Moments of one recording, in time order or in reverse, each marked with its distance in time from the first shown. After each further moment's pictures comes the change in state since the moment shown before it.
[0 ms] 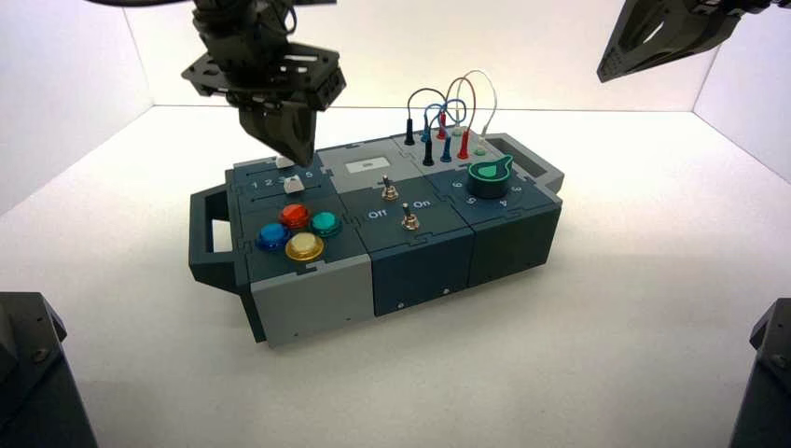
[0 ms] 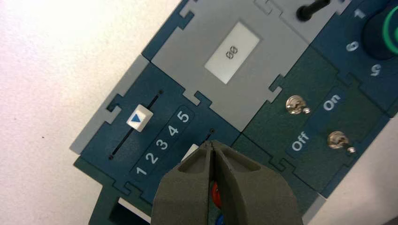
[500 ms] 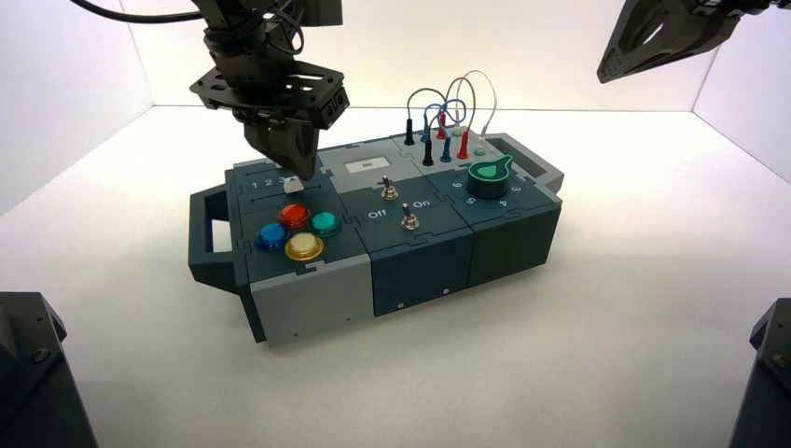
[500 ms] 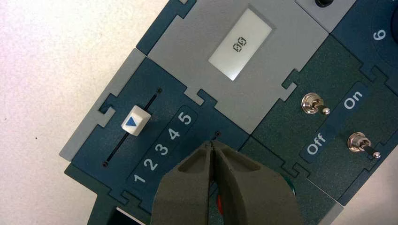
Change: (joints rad) left arm 0.000 0.052 -0.008 0.005 -0.015 0.008; right arm 0.000 0.003 0.000 0.000 0.000 0.000
